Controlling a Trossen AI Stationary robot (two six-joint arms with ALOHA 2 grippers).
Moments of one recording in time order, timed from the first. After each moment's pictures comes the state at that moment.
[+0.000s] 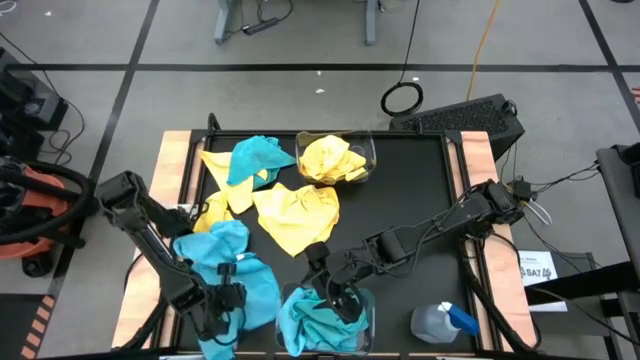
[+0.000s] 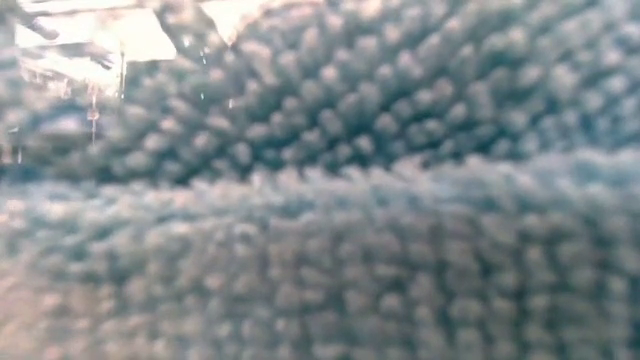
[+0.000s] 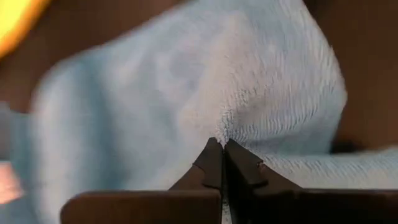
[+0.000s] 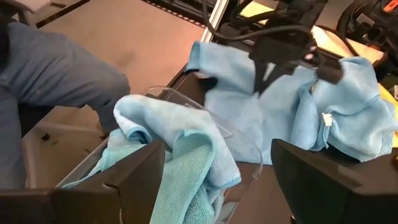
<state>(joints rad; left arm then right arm) -0.97 1.55 0.92 -0.69 -0.33 -0.88 0.40 1.85 1.62 -0.38 -0.05 -0.12</state>
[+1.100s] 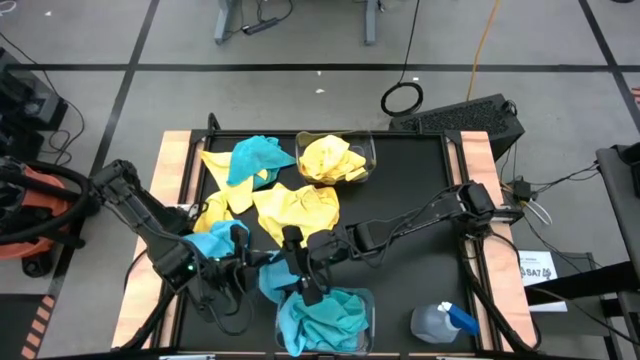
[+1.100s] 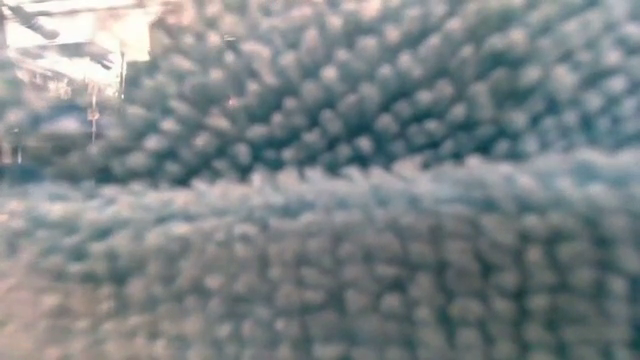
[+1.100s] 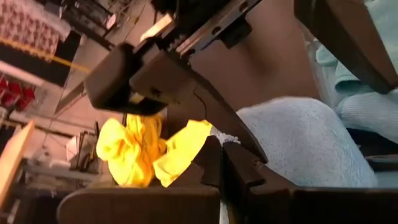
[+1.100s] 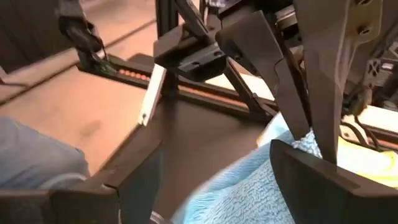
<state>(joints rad) -0.79 1.42 1.25 -0.79 -0.92 -0.11 0.26 2.00 1.62 0.04 -0.03 -0.07</state>
